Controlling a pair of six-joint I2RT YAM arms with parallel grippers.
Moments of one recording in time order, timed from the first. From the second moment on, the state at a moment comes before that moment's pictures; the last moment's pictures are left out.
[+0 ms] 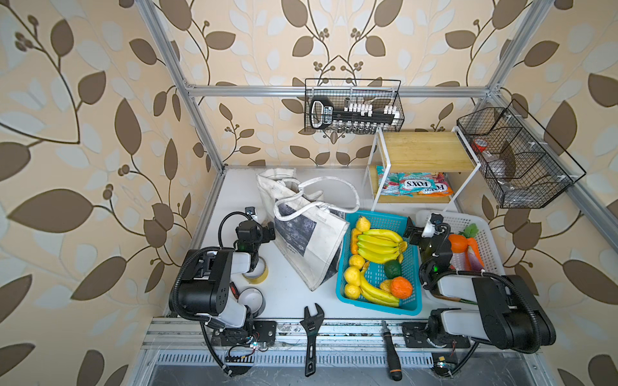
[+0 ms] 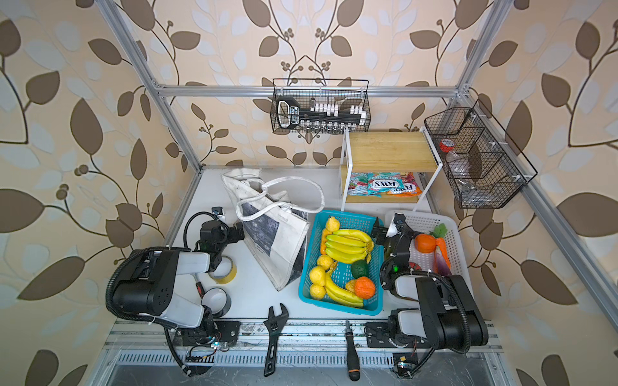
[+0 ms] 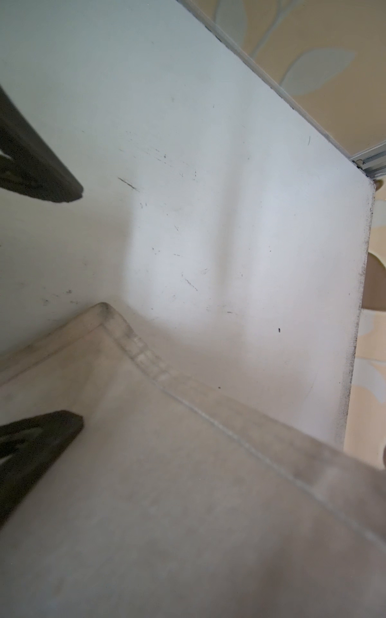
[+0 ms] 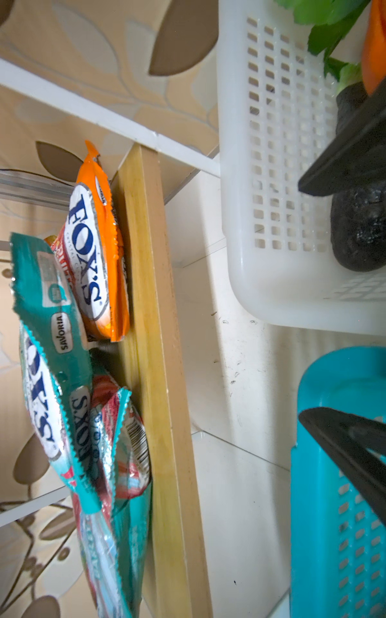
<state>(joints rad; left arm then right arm) 0.00 1.52 0.39 0.62 -0.08 -0.13 0.04 1.33 0.17 1.01 0.28 0.05</state>
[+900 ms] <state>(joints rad) 0.00 1.52 0.39 0.62 -0.08 -0.11 0.05 1.33 0.16 1.04 0.27 0.03</state>
